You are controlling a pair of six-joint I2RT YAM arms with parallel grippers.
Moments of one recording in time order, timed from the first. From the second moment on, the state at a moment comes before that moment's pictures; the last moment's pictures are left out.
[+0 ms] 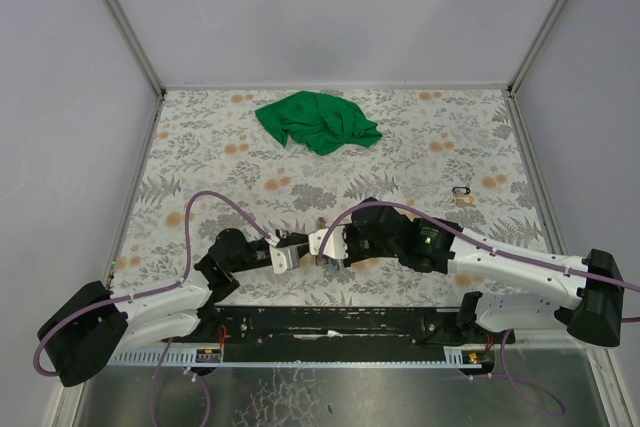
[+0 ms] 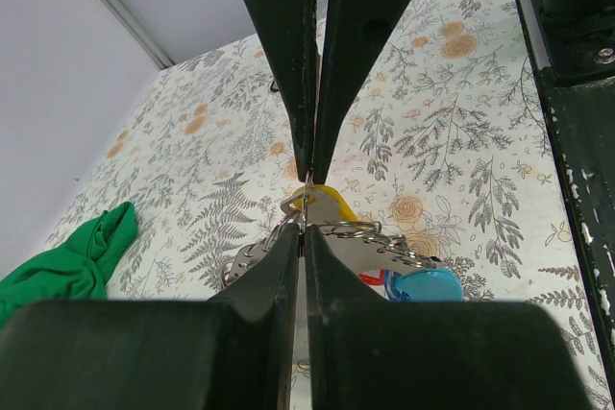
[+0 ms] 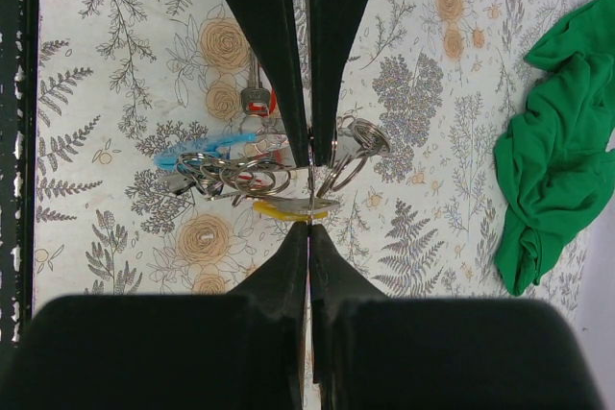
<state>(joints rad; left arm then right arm) -0.82 0.96 0.13 0.89 0.54 0.43 1.14 1.16 0.91 -0.46 -0.02 -0.72</state>
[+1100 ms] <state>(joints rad) -0.81 0.97 0.16 0.85 0.58 0.42 1.15 1.19 0.92 -0.46 -0.04 -0.76</state>
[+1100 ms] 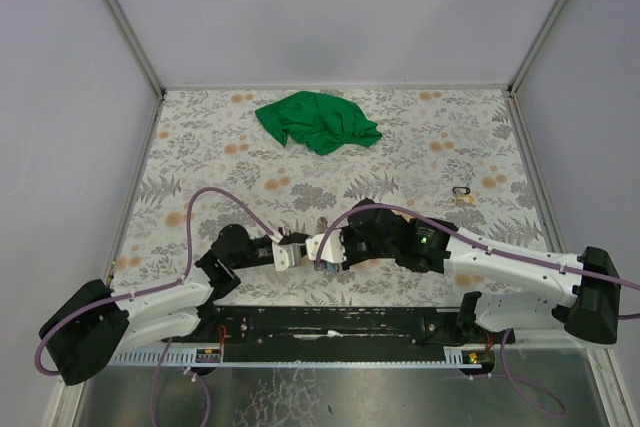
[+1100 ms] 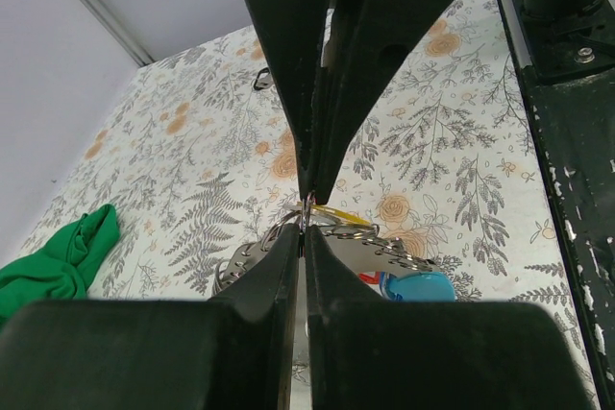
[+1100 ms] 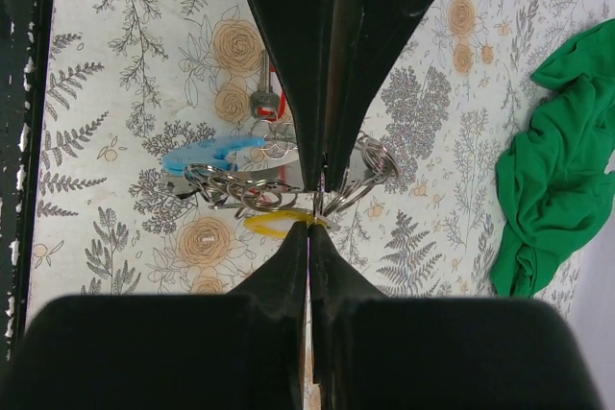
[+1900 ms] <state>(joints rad) -0.81 0.98 0.22 0.77 0.57 0.42 1.16 1.19 0.95 -0.49 0.01 -0.76</state>
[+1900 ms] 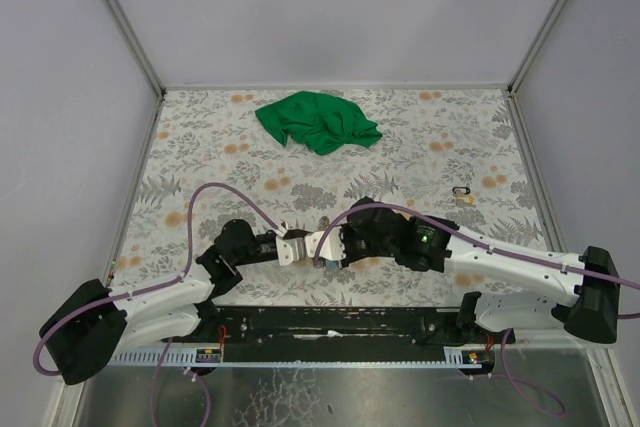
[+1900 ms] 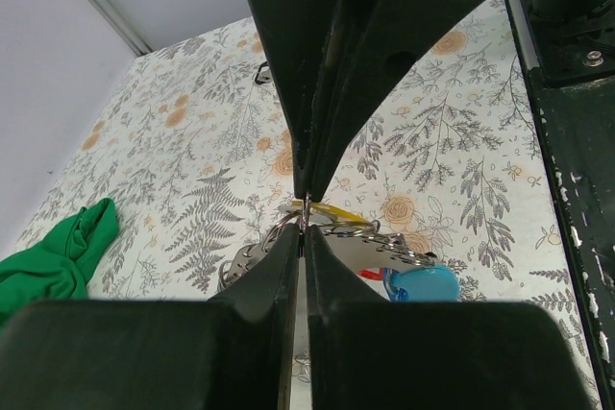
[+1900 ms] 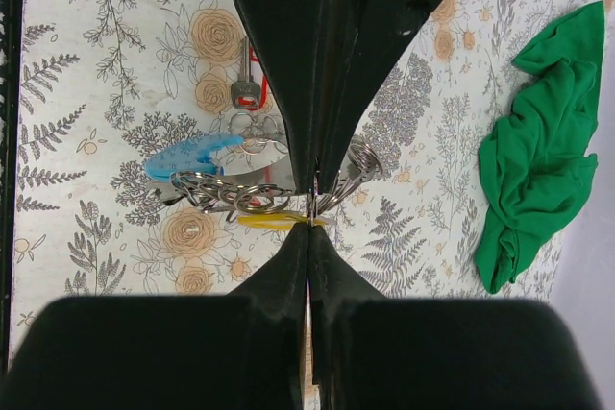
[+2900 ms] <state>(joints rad) -0.81 0.98 0.21 0.78 0.52 0.40 1.17 1.05 0.90 -0.46 0.02 -0.72</state>
